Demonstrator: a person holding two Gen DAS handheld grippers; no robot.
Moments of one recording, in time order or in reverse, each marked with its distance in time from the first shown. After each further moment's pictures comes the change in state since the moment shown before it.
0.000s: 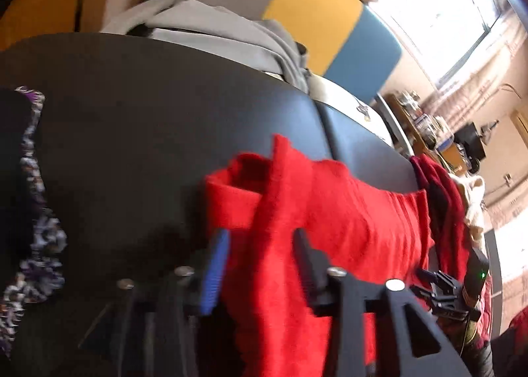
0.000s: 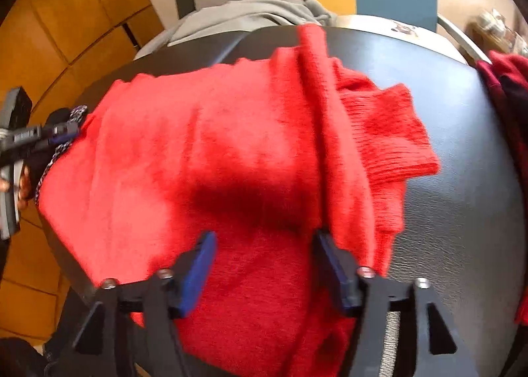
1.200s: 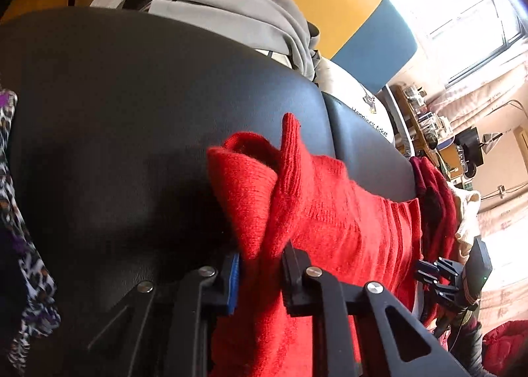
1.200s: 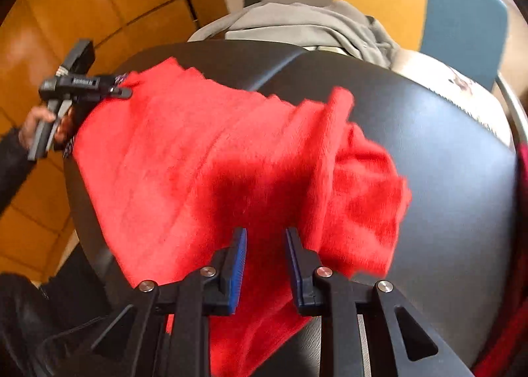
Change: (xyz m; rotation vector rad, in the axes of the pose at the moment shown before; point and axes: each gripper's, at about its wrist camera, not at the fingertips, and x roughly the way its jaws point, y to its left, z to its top) left arm 0.022 0.005 0.038 -0.054 0.124 -0.047; right arm -0.016 -0.018 0.045 -0.308 0.053 0.125
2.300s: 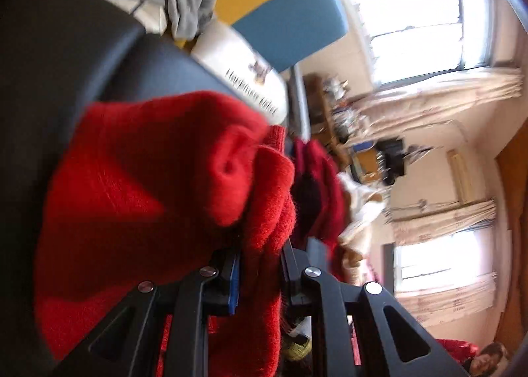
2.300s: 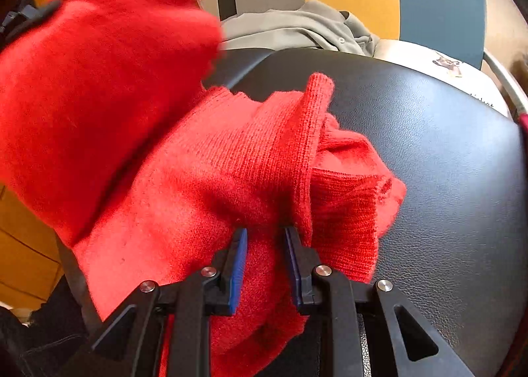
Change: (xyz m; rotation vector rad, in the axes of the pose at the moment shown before) left arm 0.115 -0.260 -0.035 -0.130 0.098 -0.355; right arm 0.013 -0.049 -0.036 0.143 -0.097 0.025
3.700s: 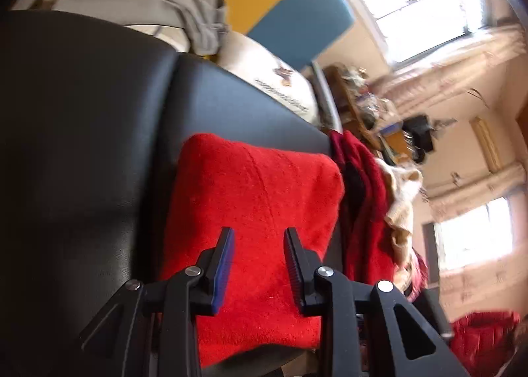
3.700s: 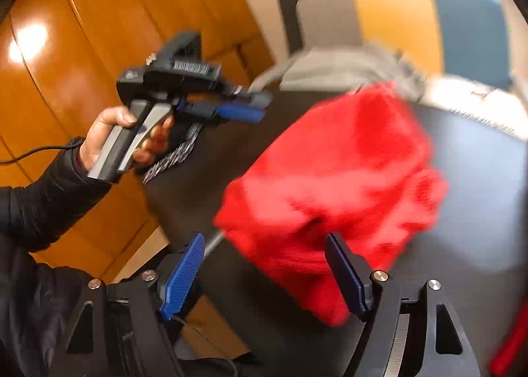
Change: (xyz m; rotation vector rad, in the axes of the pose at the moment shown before) left arm -0.073 0.046 0.006 0.210 -0.021 0.101; right arm -0.090 0.080 -0.044 -0.061 -0.057 0.236
